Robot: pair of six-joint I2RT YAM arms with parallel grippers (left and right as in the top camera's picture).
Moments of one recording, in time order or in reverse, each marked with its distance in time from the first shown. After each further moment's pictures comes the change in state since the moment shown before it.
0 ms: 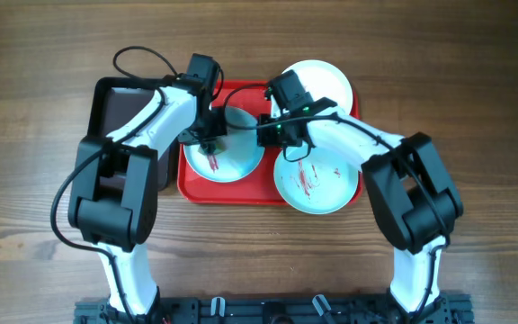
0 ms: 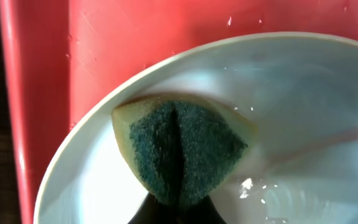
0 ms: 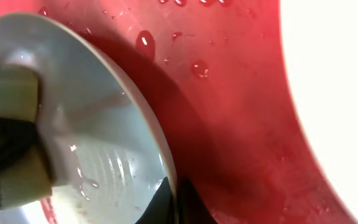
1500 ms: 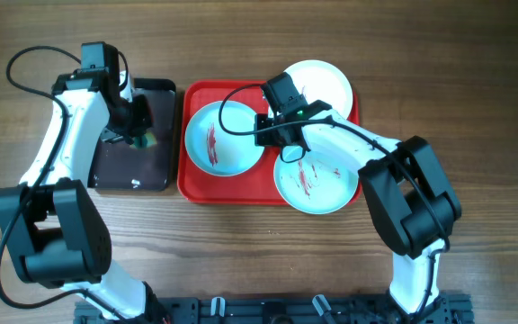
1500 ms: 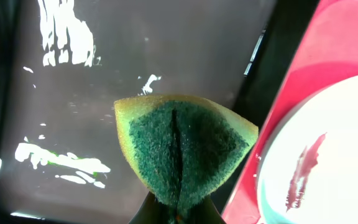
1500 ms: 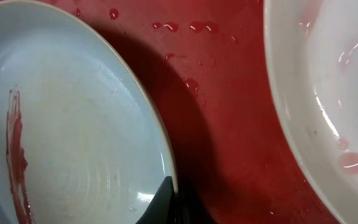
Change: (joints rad) left arm 0.365 -0.229 -0.023 -0.136 0.020 0.225; right arm 0.053 -0.018 0.000 0.011 0.163 0.017
